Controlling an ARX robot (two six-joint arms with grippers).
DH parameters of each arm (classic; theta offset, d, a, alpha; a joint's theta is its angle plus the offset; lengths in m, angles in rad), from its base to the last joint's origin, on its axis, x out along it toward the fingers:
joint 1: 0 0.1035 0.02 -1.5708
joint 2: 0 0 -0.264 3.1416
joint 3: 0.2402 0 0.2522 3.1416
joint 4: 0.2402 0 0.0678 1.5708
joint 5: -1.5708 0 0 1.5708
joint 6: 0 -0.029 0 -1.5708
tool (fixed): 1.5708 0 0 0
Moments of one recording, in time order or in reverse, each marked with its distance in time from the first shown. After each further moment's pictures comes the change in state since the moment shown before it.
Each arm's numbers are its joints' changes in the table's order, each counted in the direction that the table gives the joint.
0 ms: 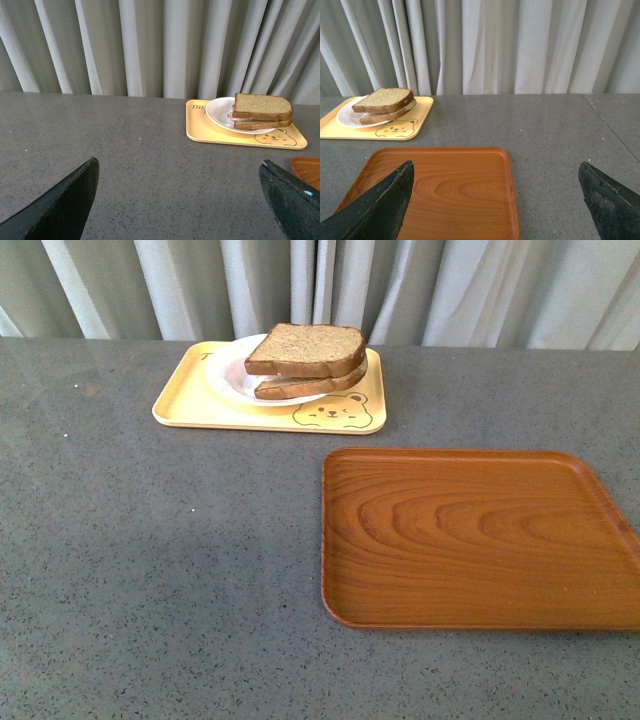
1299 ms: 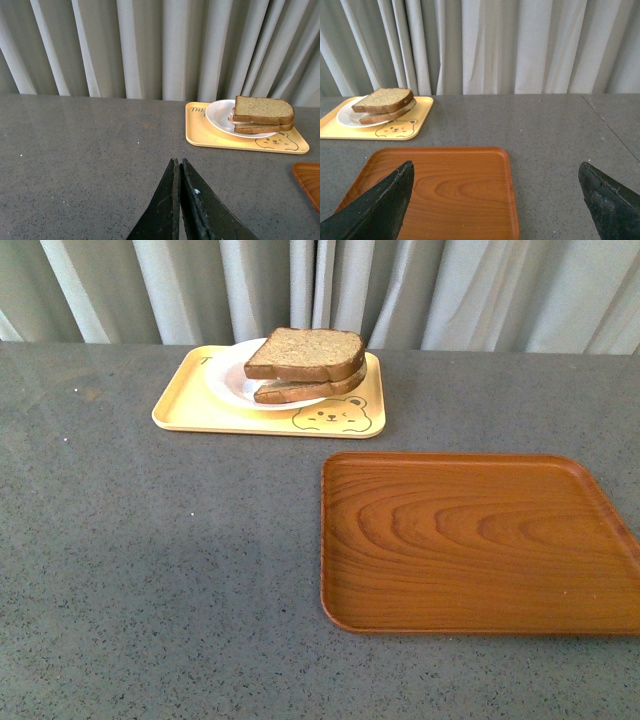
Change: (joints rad) left arm 0.000 0.177 0.000 -0.195 0.000 0.003; right arm 0.000 0.000 0.000 0.000 0.000 0.000
